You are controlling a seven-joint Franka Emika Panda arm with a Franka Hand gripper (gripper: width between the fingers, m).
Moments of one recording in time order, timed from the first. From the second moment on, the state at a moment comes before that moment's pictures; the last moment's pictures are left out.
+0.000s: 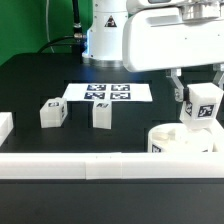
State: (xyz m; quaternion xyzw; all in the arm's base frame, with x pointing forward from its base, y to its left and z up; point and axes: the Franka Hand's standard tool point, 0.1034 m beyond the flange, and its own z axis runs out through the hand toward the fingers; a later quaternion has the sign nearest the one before) arm 0.641 0.095 0.102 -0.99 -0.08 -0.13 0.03
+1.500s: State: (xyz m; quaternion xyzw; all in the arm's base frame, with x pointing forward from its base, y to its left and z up) arm 0.641 0.099 0.099 -0.99 -0.09 -0.14 0.03
